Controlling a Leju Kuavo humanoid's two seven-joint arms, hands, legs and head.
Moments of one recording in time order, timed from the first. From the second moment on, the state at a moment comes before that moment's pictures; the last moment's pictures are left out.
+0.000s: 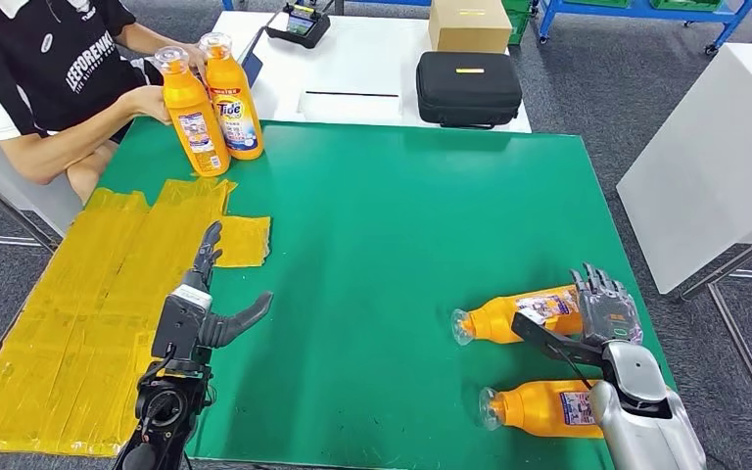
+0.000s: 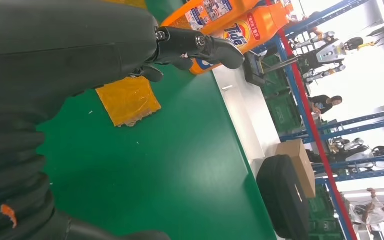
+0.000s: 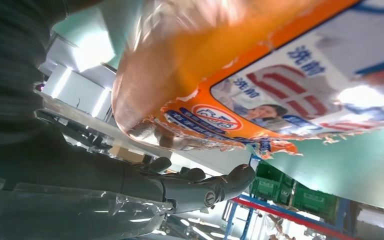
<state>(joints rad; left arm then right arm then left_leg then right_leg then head) -0.11 -0.15 -0.16 -1.21 -0.33 0.12 -0.47 -0.18 -0.24 -0.20 -0.92 1.47 0.00 -0.03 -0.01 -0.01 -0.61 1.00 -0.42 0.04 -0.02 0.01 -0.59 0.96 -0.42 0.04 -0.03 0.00</state>
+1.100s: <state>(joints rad) -0.16 -0.15 -0.16 -1.18 -0.30 0.11 -0.47 -0.24 -0.26 -0.20 -0.79 1.35 0.12 -0.04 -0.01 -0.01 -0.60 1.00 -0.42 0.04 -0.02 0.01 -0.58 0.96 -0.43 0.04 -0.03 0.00</state>
